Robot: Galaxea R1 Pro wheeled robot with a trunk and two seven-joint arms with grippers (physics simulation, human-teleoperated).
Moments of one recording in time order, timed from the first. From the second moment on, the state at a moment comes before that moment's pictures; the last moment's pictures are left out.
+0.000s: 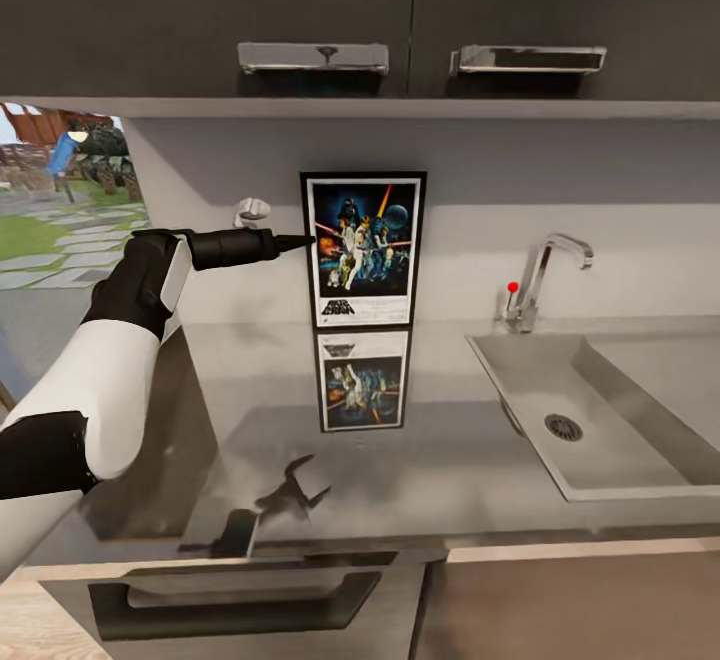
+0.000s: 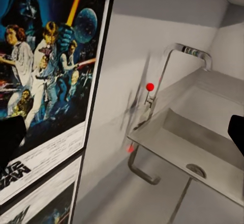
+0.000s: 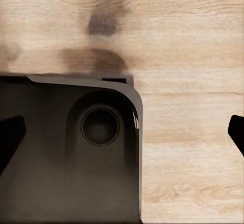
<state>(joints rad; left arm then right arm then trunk) -1.38 0.06 0.10 -0.73 0.00 0.64 -1.02 0.19 -0.05 0.00 -0.30 0.00 -0.40 0.00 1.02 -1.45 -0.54</state>
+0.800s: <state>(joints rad) -1.38 0.06 0.10 -0.73 0.00 0.64 -1.03 0.19 -0.05 0.00 -0.29 0.00 -0.40 0.00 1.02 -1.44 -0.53</state>
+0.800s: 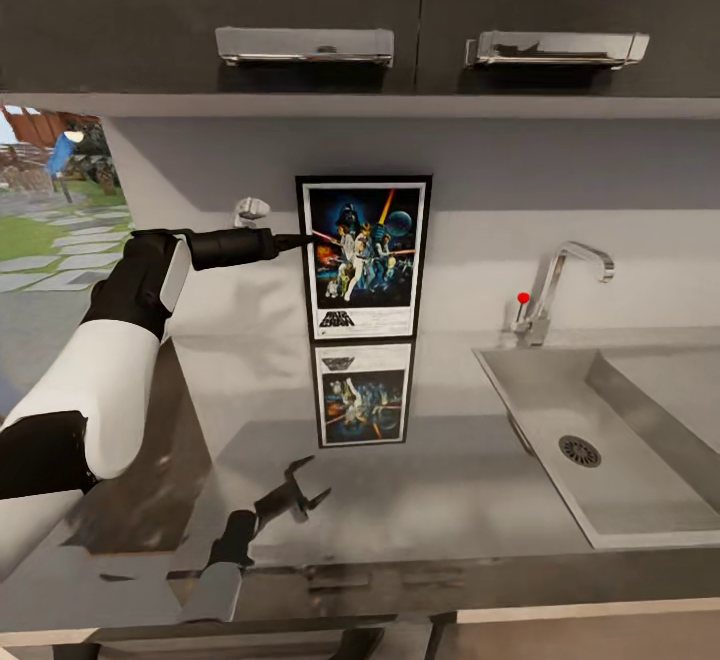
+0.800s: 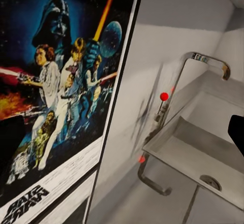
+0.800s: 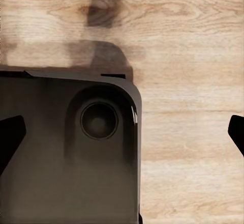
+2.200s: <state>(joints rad) -1.38 0.06 0.10 -0.73 0.00 0.64 -1.00 0.19 -0.05 0.00 -0.29 0.01 -0.40 0.00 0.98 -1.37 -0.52</state>
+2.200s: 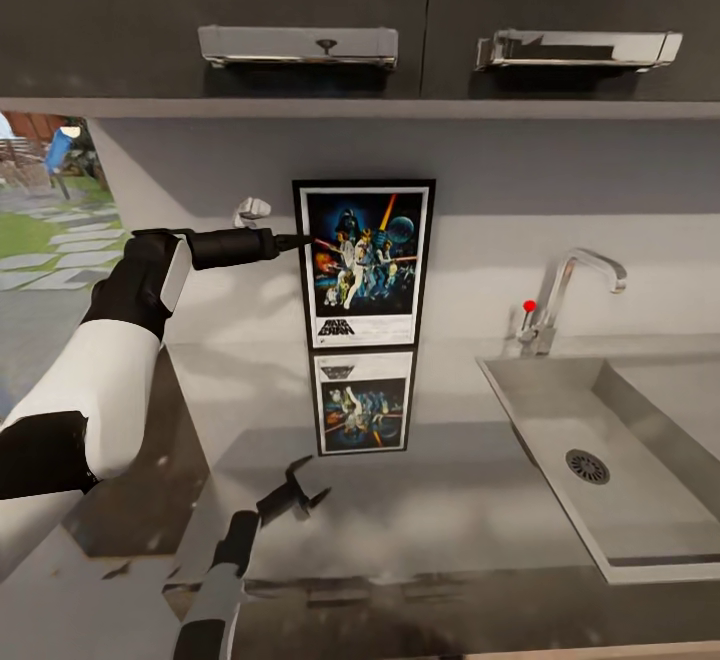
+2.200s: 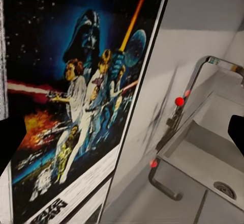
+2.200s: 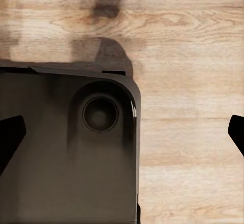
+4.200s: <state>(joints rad) -1.38 0.04 0.10 -0.72 0.00 0.64 -0.79 0.19 -0.05 0.01 -0.29 0.01 -0.40 0.00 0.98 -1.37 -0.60</state>
